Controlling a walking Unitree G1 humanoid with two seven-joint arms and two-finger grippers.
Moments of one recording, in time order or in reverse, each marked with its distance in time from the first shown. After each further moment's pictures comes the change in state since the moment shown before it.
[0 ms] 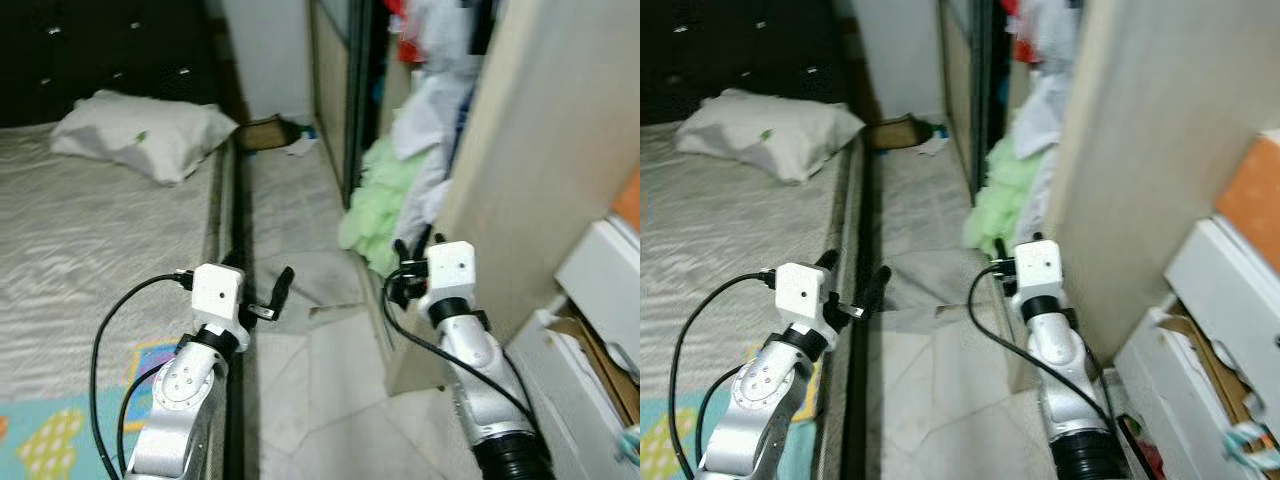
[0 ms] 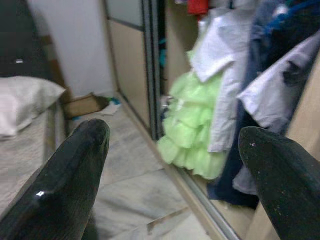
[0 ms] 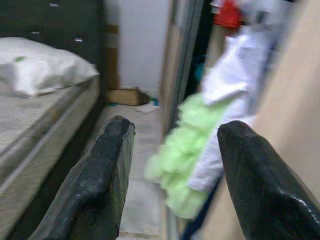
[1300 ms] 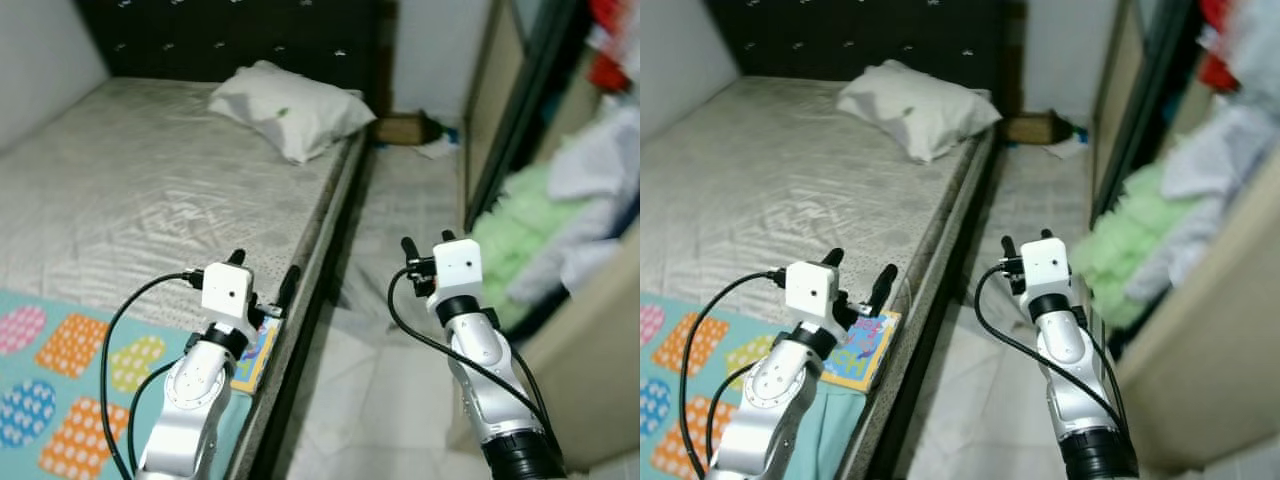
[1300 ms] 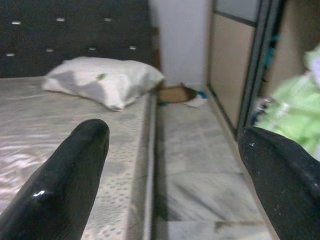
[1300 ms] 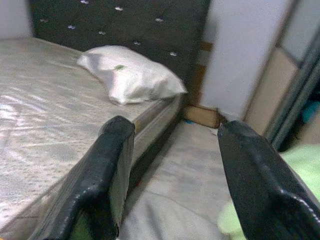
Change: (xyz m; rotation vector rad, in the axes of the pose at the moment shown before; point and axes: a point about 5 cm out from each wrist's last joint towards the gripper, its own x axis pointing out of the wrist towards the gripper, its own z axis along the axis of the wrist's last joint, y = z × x) left arm 0.002 -0.002 0.000 0.028 0.000 0.025; right arm 0.002 -0.005 0.003 -0.032 -0.015 -0.005
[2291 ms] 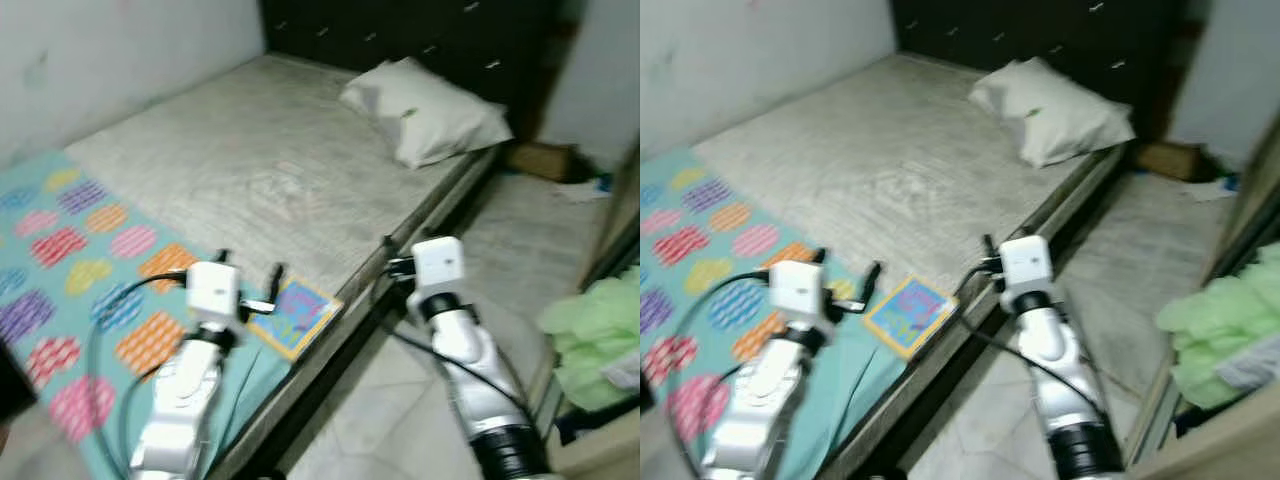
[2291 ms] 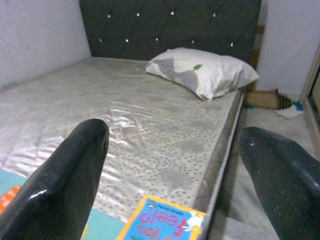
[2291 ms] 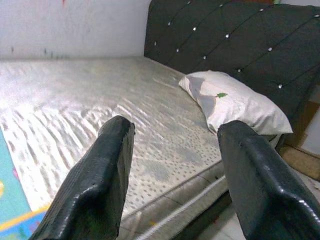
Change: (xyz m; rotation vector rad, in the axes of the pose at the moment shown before) left arm 0.004 -0.006 0.001 -0.023 -0.011 0.007; right arm 0.001 0.001 0.000 -0.017 -0.003 0.009
